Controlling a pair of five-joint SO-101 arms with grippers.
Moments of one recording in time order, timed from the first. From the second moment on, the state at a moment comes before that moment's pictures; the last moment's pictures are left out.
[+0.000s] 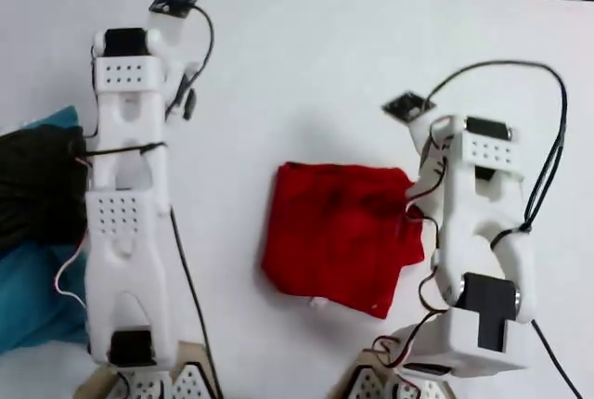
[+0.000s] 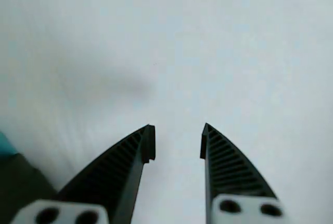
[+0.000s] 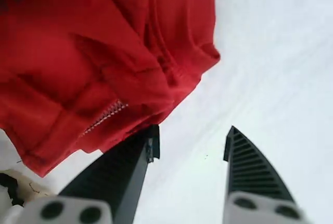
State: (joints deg) left arm -9.9 57.0 -71.4 101.3 -15.2; right arm 7.2 1.3 16.6 81.1 48.4
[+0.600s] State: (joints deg) left arm -11.0 58.9 -69.9 101.3 -15.5; right arm -10.1 12.8 13.1 76.7 41.5
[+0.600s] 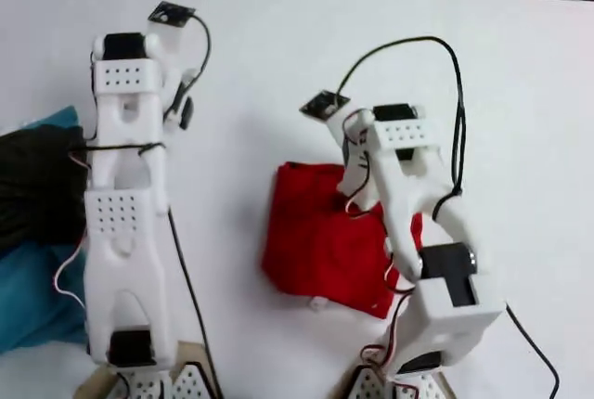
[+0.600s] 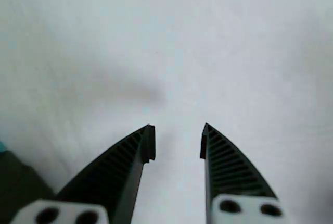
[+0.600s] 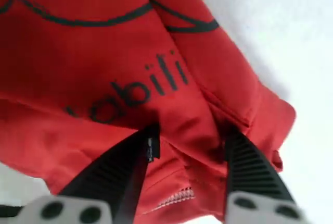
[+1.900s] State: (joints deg) left arm -11.0 58.9 -69.9 101.3 -15.5; right arm -7.7 20.0 -11.2 86.9 52.5
